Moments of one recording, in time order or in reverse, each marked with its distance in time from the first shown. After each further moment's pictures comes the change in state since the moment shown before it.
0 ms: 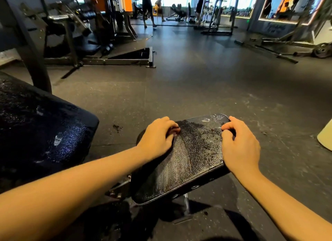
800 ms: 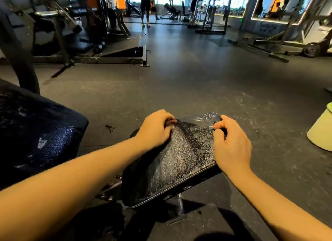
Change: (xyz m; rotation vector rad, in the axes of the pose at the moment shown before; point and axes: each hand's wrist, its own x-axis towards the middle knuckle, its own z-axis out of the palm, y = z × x) left_hand 0.031 0.001 0.012 -0.021 0.019 0.020; right_hand -0.002 -0.002 -0.001 -0.020 0.004 -0.015
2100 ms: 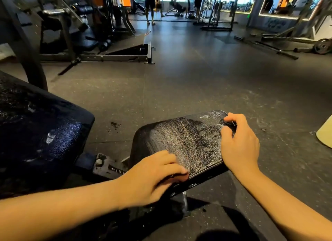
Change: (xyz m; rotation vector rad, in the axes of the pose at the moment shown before) left_hand -0.117 0.025 -0.037 -0.145 -0.295 0.464; right_hand 0.003 0.008 0.002 0.006 0.025 0.001
